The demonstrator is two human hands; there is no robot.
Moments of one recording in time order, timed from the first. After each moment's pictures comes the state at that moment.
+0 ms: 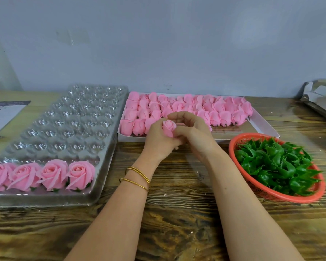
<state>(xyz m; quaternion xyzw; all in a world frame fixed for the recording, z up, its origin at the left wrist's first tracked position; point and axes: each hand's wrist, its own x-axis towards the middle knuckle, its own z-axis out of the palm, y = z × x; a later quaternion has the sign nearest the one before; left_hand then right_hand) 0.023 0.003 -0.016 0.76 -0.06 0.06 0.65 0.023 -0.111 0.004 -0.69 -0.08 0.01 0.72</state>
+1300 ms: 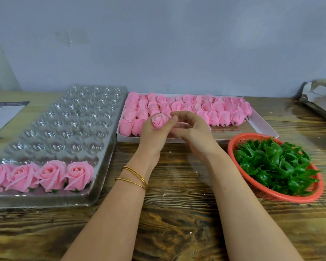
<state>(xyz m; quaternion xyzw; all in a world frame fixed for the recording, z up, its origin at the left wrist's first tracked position) 0.029 0.004 -0.013 0.62 -0.03 0.06 0.78 0.025 -0.114 0.002 -0.71 -0.08 -0.01 0.70</state>
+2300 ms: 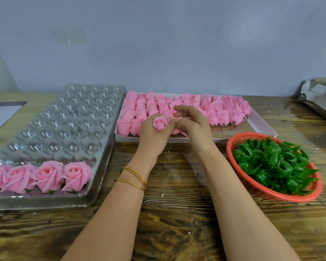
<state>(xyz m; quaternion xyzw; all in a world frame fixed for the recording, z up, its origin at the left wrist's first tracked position) 0.031 0.004 -0.019 0.69 -0.08 0.13 0.71 0.020 -0.109 0.009 -0.70 -0.06 -0.09 0.71</state>
